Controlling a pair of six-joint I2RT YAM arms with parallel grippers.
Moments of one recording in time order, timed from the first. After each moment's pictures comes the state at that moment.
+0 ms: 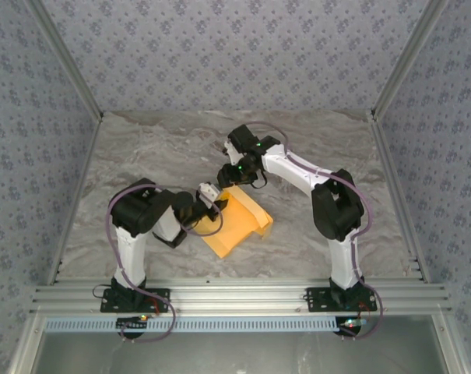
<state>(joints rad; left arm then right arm) -0.57 2.05 0.47 1.39 0.32 0.08 0.66 2.02 1.69 -0.81 -0.31 0.31</state>
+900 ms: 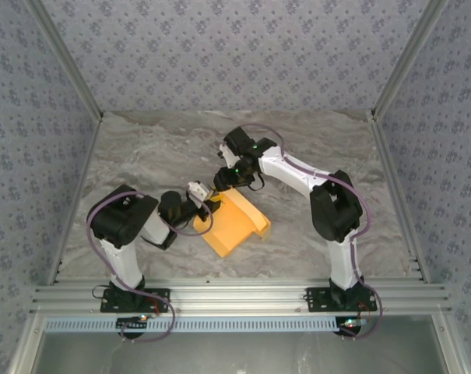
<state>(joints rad) -0.50 1.86 0.36 1.32 0.40 0.08 0.68 2.02 1.69 -0.81 -0.31 0.28</state>
